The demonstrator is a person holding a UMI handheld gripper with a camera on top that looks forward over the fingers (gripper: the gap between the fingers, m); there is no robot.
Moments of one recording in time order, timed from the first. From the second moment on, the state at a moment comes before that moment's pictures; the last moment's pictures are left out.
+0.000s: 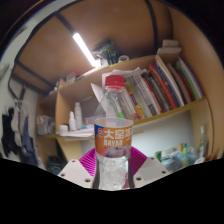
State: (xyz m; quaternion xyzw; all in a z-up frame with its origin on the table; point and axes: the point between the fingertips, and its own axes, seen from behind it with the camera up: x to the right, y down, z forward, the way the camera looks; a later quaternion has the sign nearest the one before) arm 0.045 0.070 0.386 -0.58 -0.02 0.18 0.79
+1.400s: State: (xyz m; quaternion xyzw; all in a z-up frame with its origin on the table) arm 0.181 0.032 0.113 -0.77 -0.06 -0.02 0.63
